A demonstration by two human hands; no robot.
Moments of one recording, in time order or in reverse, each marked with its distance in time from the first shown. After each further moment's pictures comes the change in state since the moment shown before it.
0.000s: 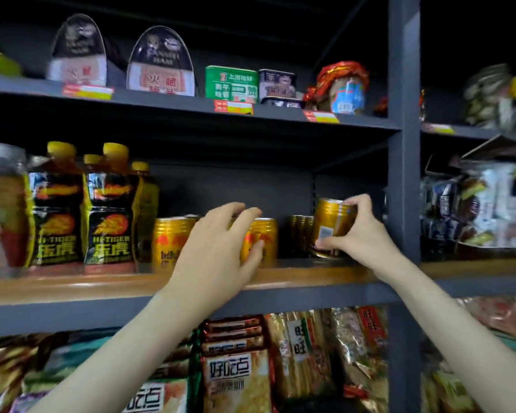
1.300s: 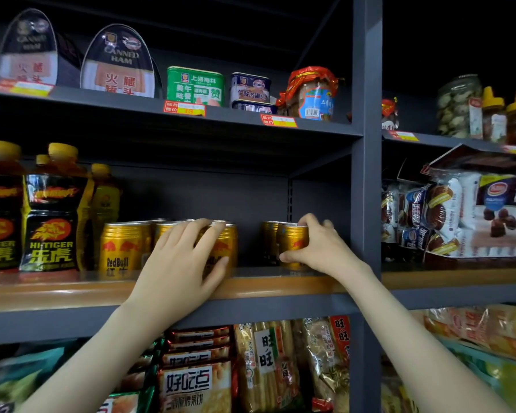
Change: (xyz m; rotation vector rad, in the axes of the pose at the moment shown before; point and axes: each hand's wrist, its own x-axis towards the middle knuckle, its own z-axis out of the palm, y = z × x) left_hand 0.003 0.001 0.035 0.216 -0.039 0.029; right_hand 0.025 0.019 0.000 -0.328 -0.214 -0.009
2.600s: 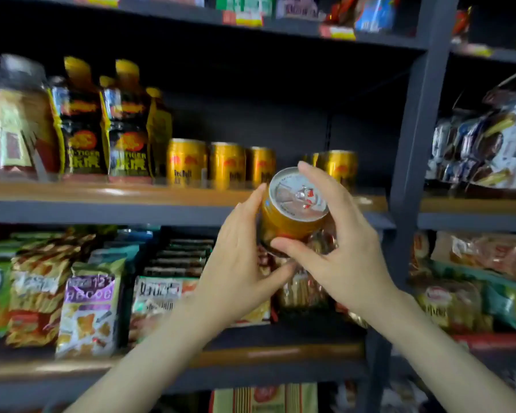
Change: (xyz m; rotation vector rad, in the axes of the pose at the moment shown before) left_hand -0.104 0.063 -0.038 -0.730 0.096 -0.084; right_hand -0.171 -0.060 0.045 0.433 0.206 -0.646
